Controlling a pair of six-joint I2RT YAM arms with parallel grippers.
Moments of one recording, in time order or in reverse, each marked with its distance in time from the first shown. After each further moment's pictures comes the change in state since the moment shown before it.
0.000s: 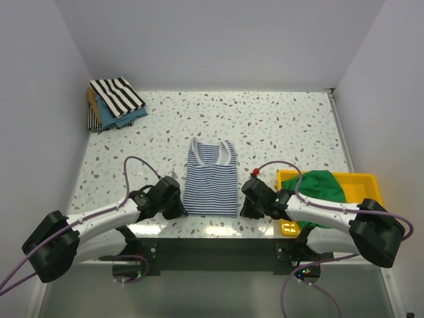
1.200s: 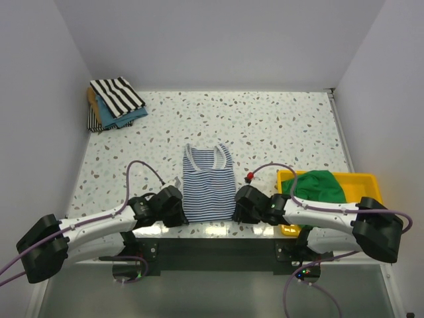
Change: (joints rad) left arm -0.150 -0.085 -0.035 -0.047 -0.034 -0.025; right arm 0.148 -0.005 0.022 -0.037 0.086 0.073
